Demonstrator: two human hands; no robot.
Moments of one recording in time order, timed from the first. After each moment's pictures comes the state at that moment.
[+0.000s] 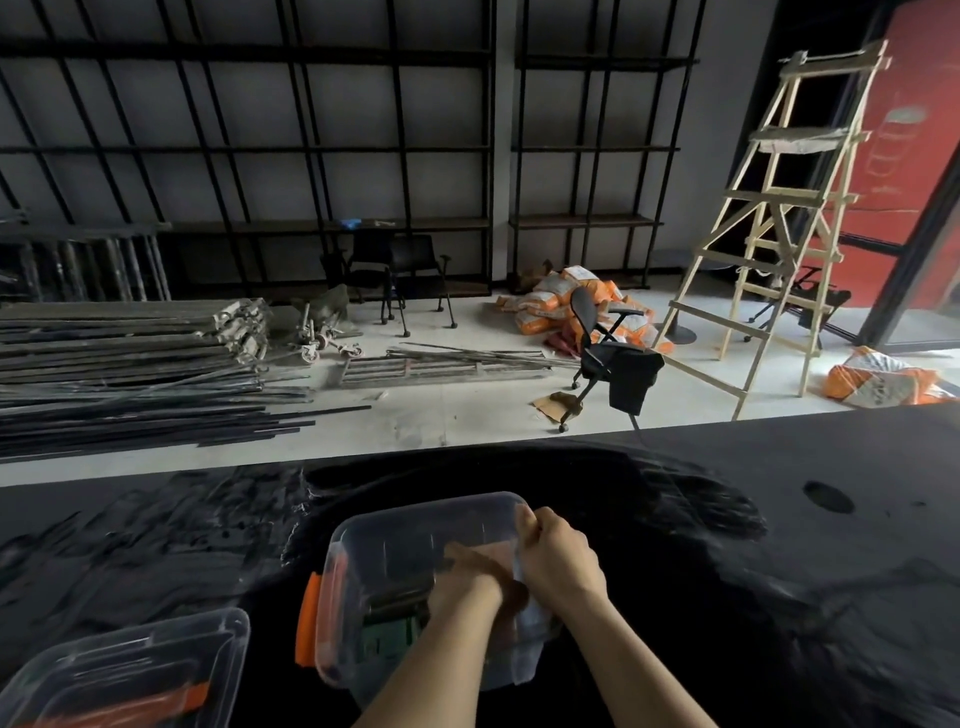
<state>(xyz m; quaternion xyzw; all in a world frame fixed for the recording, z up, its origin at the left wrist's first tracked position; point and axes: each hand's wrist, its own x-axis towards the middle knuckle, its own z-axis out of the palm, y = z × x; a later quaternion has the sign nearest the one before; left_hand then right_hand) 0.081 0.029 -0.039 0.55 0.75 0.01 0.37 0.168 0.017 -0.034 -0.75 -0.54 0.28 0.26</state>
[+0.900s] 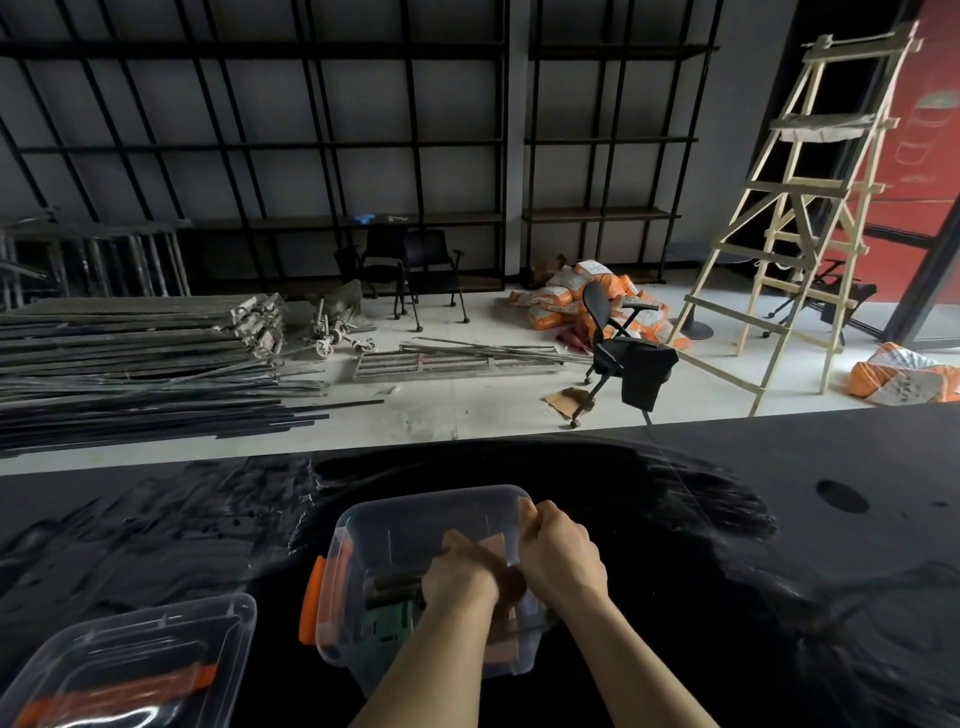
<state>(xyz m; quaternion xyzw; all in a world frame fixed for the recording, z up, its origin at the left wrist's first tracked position) 0.072 0.031 -0.039 0.53 0.77 -0.05 0.35 0.172 0.020 -0.041 -0.75 -0.56 0.24 0.25</state>
